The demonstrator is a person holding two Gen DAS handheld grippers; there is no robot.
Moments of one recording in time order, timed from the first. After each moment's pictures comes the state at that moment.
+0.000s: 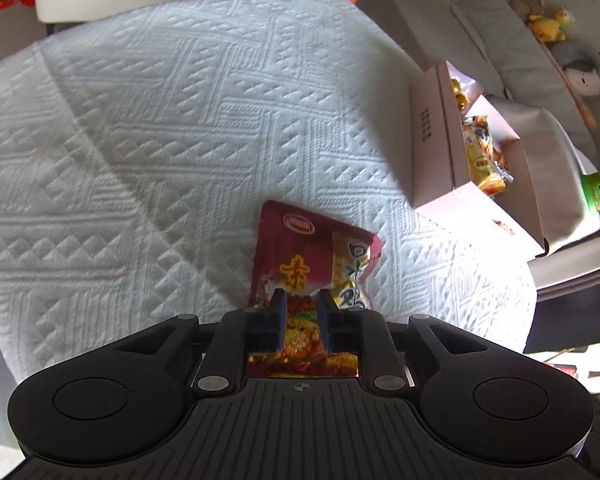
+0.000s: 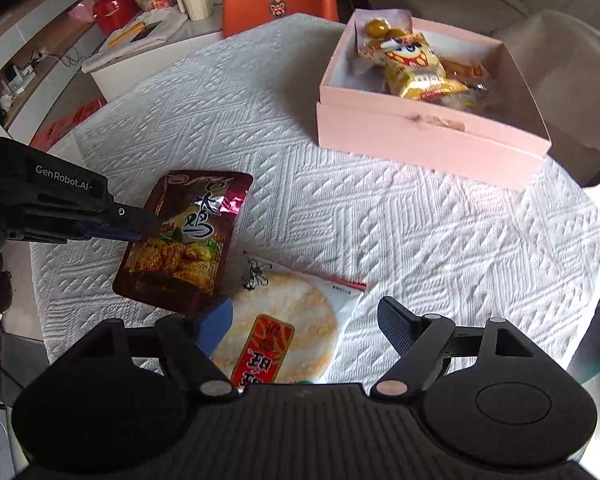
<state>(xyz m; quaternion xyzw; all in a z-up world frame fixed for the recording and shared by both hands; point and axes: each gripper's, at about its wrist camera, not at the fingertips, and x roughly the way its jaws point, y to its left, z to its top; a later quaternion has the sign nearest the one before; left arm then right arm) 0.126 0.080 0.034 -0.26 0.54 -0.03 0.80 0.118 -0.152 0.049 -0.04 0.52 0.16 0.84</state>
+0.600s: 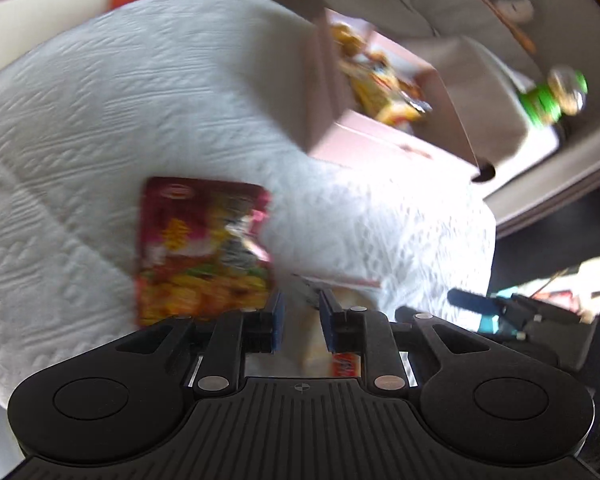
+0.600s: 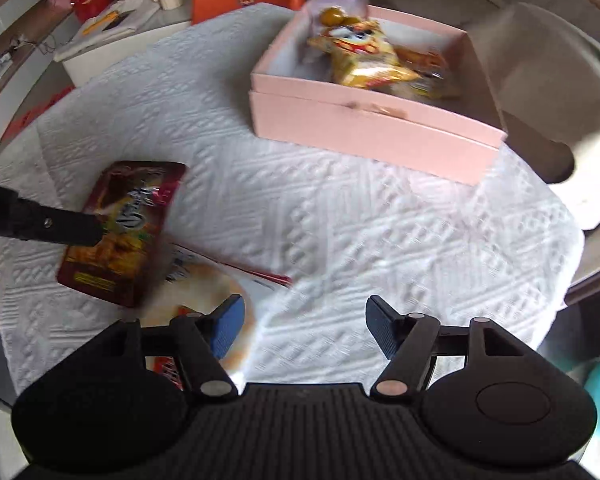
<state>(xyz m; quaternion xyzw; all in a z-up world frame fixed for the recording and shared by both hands) 0.090 -0.026 0.047 -0.17 0.54 -0.13 0.81 0.120 -0.201 0.037 -0.07 0.53 0.10 0.84</state>
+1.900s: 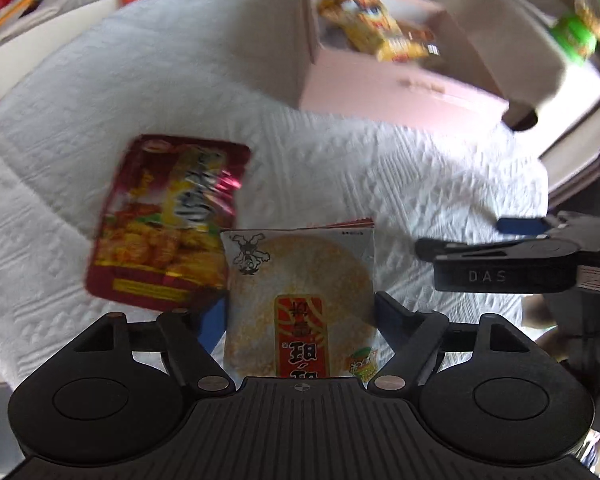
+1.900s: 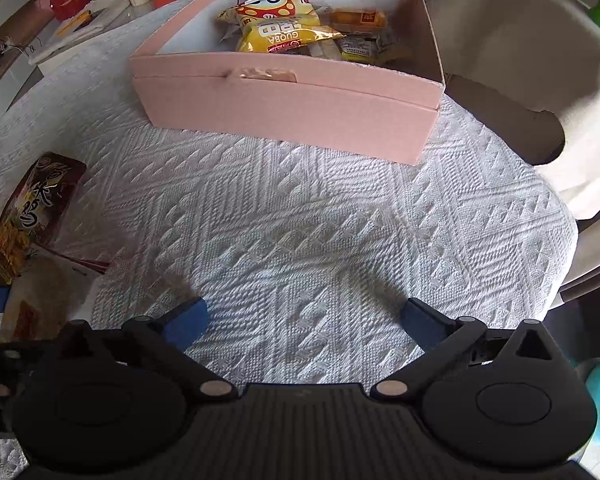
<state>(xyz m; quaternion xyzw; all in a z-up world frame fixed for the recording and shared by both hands) 0.078 -0.067 0.034 -0.09 0.56 -0.05 0.82 0.163 -0.258 -0.003 -0.06 0.54 0.11 0.83</state>
